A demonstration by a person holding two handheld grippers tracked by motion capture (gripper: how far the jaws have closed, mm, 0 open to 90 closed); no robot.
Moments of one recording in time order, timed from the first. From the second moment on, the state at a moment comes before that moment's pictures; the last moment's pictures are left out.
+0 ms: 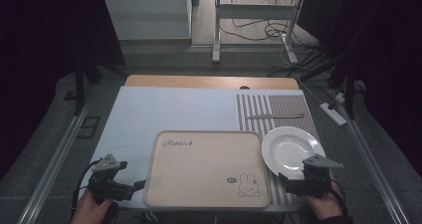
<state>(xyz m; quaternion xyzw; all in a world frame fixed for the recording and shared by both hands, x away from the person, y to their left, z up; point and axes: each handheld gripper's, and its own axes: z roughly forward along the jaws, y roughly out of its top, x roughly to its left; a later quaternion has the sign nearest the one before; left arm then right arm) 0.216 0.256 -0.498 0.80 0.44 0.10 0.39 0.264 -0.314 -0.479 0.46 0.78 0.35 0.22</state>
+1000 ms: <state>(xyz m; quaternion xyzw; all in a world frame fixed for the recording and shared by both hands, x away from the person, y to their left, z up) 0.217 0.257 -0.498 0.80 0.44 0.10 0.39 0.265 -0.304 -0.481 0.44 0.81 0.32 0.22</state>
